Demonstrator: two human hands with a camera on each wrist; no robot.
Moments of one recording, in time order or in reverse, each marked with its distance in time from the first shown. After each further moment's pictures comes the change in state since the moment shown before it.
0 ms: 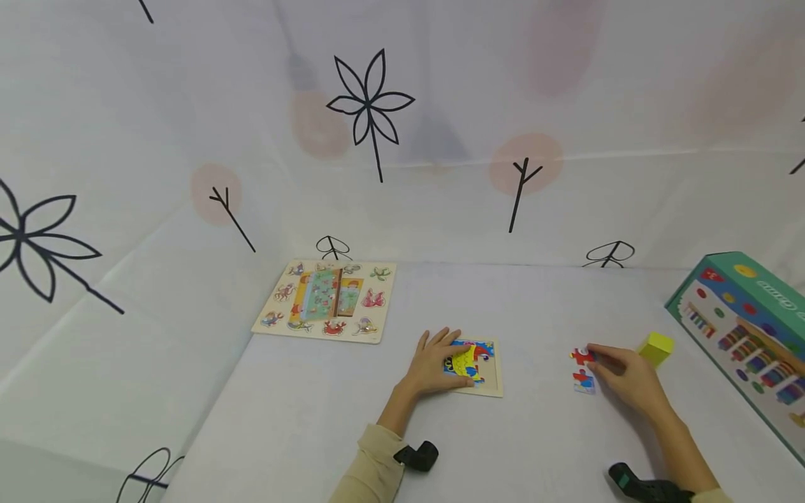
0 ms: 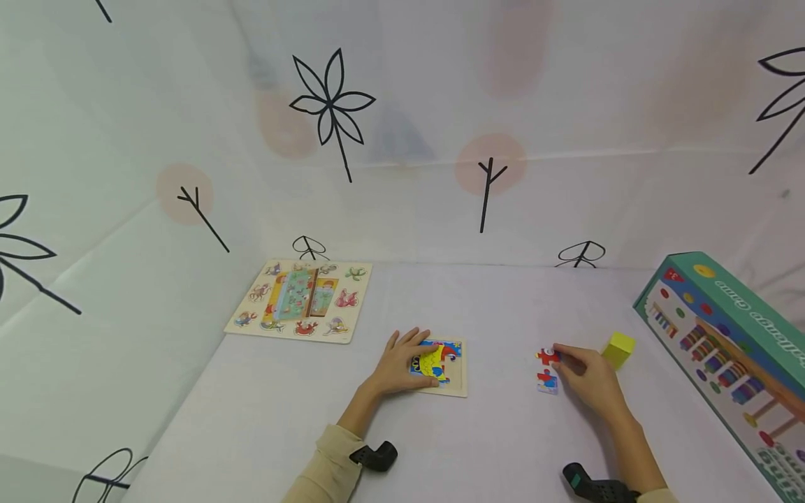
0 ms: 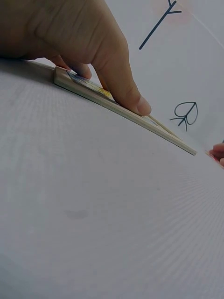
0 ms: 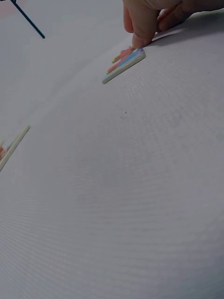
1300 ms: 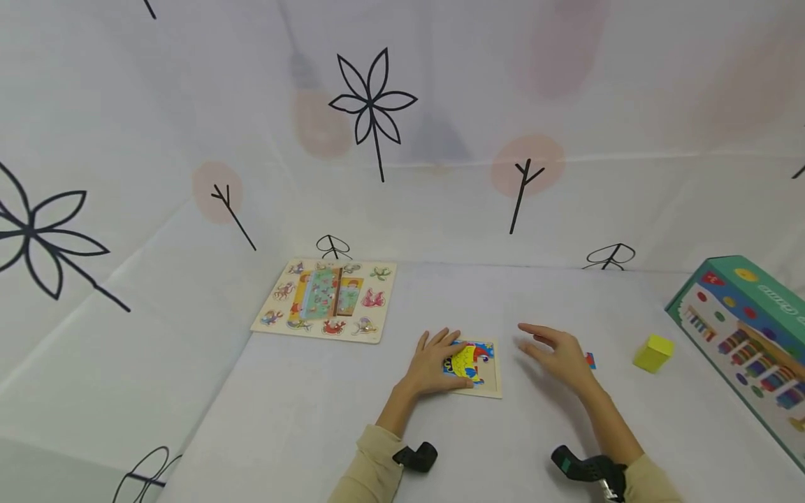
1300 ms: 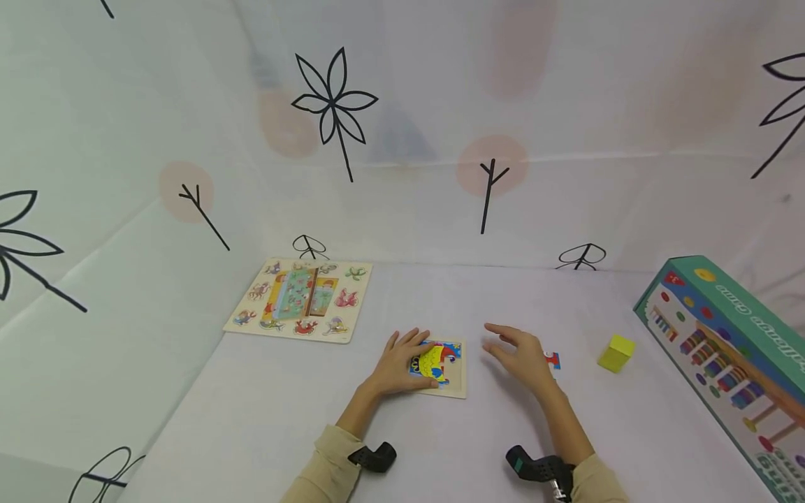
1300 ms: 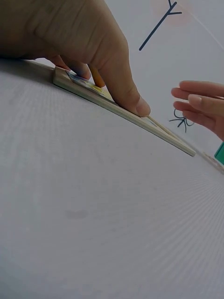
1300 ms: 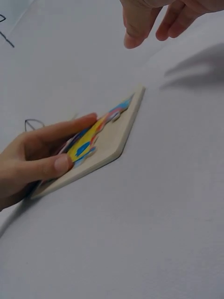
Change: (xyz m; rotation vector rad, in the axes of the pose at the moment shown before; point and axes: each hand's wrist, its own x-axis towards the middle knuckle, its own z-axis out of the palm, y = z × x) left_hand 0.001 -0.002 0.001 -0.004 0.006 0.002; right_hand 0.037 -0.078 0.041 0.292 -0.062 -0.131
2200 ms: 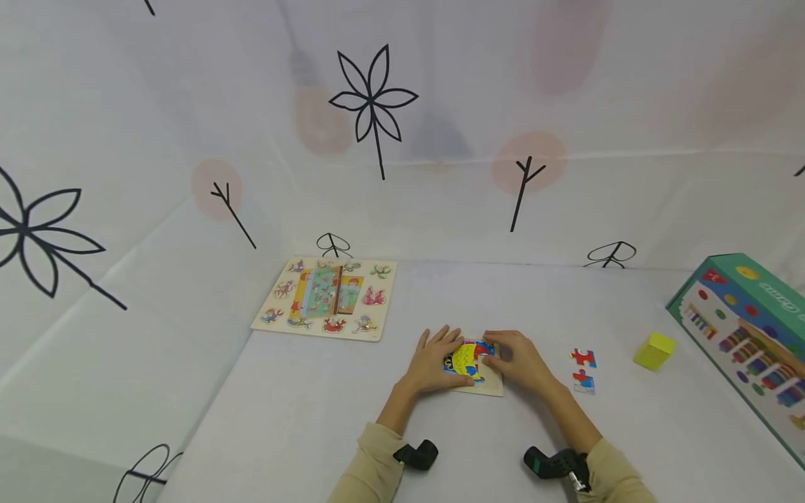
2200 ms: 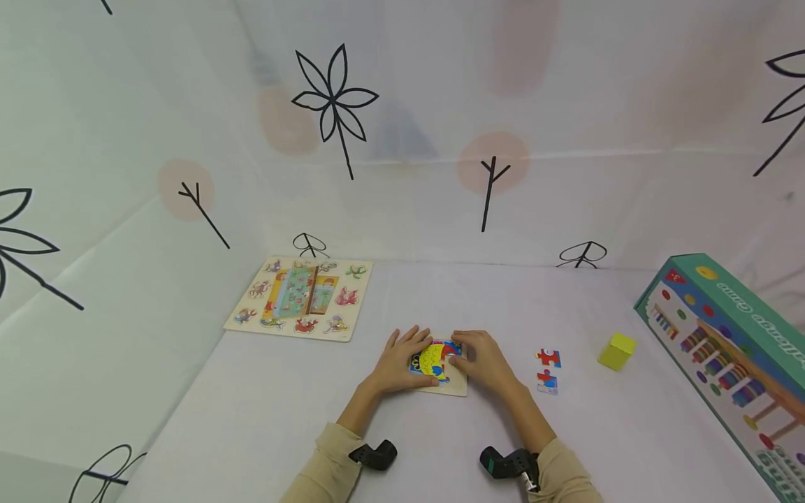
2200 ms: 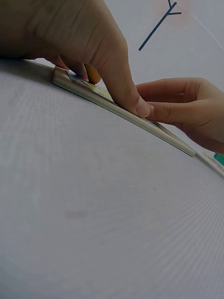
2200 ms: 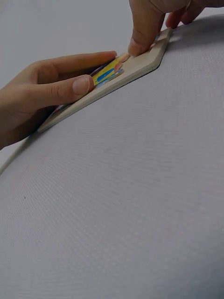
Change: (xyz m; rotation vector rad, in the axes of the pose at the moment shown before) left_hand 0.001 -0.002 0.000 0.017 -0.005 0.009; right_hand 0.012 -0.010 0.051 -0.140 -0.138 -0.152
